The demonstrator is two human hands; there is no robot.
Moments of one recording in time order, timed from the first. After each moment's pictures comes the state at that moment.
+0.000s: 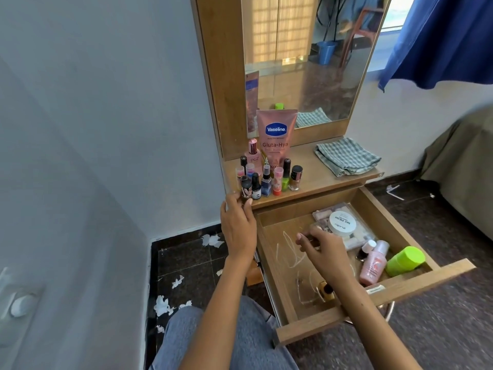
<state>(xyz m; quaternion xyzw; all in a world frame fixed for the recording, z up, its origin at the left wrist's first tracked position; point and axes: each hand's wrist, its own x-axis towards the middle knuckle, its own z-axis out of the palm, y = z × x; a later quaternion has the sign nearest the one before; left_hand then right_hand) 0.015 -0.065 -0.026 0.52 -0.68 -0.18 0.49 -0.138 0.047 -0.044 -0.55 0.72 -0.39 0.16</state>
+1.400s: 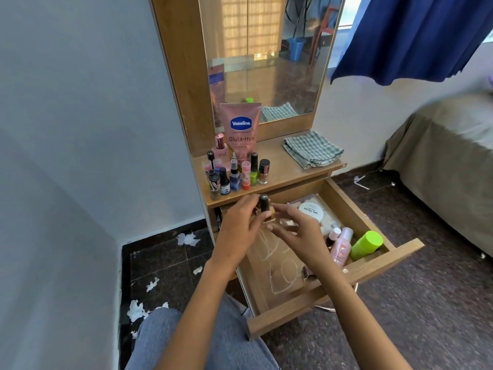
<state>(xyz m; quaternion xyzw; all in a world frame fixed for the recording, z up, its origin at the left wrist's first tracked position) -0.004 -0.028 0.008 0.29 -0.84 -0.29 0.36 -0.146 0.055 -0.012 -0.56 0.63 -0.50 0.21</state>
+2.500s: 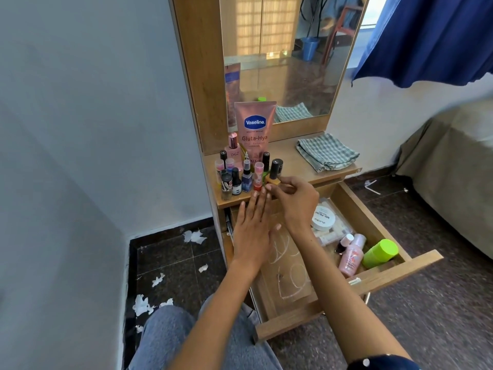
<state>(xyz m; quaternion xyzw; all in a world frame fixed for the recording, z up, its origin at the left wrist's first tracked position) -0.025 -0.037 -0.054 0.45 -0.88 0.04 0.14 -0.132 -0.033 0.002 -0.35 0.72 -0.58 0.11</state>
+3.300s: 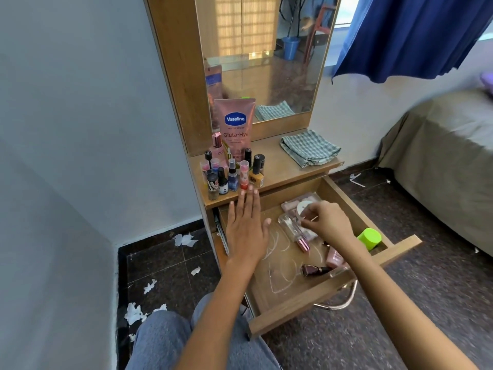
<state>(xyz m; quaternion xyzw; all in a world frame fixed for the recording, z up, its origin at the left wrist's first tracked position) -0.030 -0.023 -0.030 0.46 -0.87 -0.05 0.16 -0.212 0.043 -0.013 -0.49 0.84 -0.20 0.13</state>
